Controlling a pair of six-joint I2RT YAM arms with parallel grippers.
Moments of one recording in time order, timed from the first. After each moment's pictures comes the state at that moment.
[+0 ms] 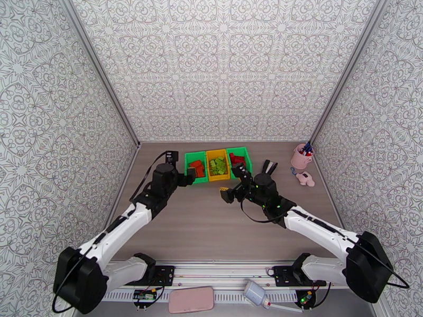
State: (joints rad) left arm -0.40 1.10 0.76 -0.04 -0.24 -0.20; right arm 0.67 1.23 0.75 0.19 -0.12 0.07
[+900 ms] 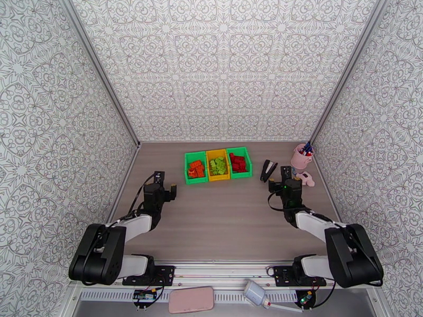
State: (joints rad) left arm -0.07 1.40 0.39 0.59 -0.20 0.07; right arm 0.13 1.40 0.45 0.58 0.28 -0.04
